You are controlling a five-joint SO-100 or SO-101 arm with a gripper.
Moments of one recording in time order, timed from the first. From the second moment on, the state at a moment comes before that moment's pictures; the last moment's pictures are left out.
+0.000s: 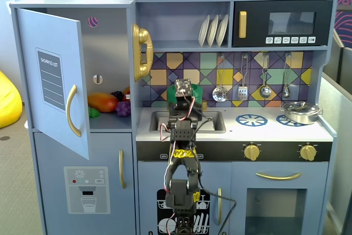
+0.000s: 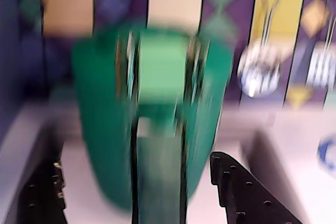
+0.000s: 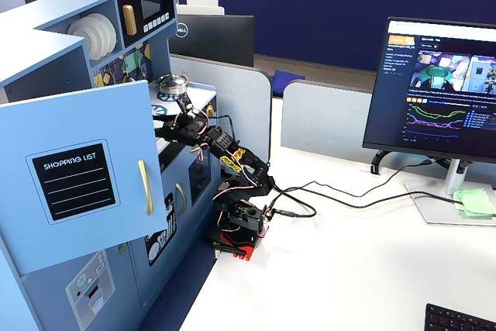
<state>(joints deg) 4.1 149.1 119.4 23.6 -97.0</state>
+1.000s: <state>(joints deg) 4.9 121.8 99.4 16.1 -98.5</state>
